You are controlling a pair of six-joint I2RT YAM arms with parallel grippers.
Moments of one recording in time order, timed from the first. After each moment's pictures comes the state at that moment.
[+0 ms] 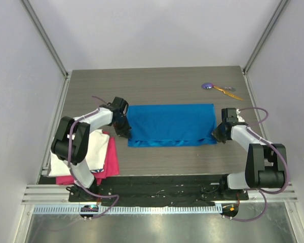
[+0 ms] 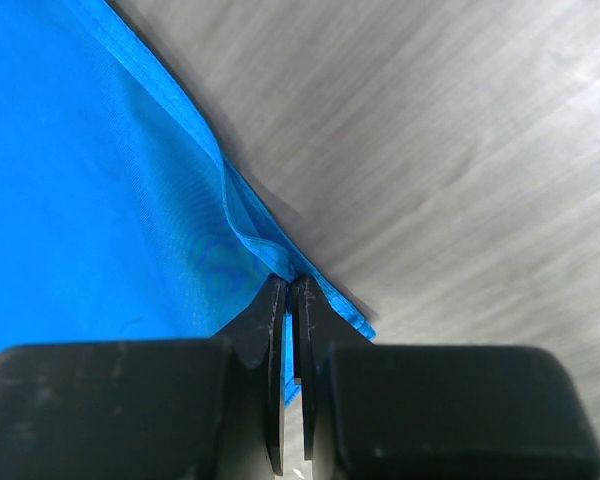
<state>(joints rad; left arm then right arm) -0.36 1.75 1.05 -0.60 0.15 -0.73 -0.03 1.38 0.65 -0.39 0.11 0.77</state>
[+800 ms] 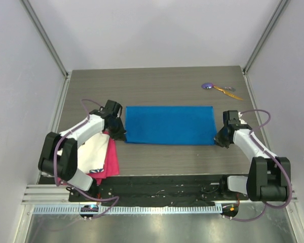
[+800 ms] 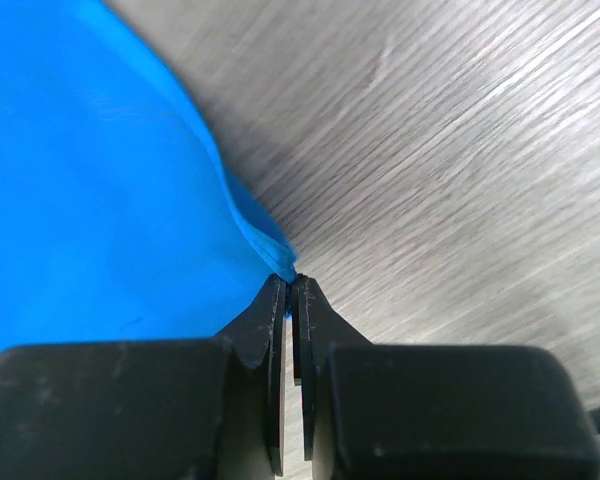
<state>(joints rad) -0.35 1.51 0.95 -0.66 0.11 -0.71 -0.03 1.22 0.66 -0.59 0.13 0.75</state>
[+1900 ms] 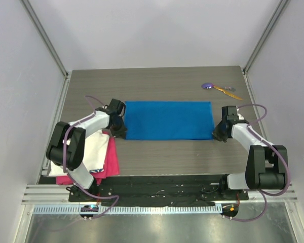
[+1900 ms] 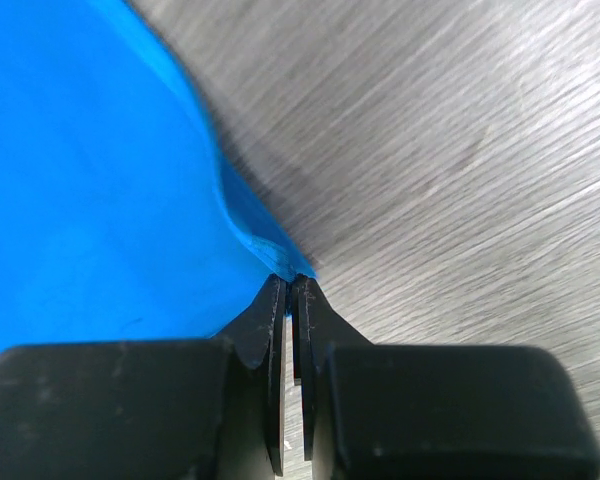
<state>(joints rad) -0.35 1.68 1.00 -0.58 0.00 -0.71 -0.03 1.37 0.71 -0.46 0.09 0.71</state>
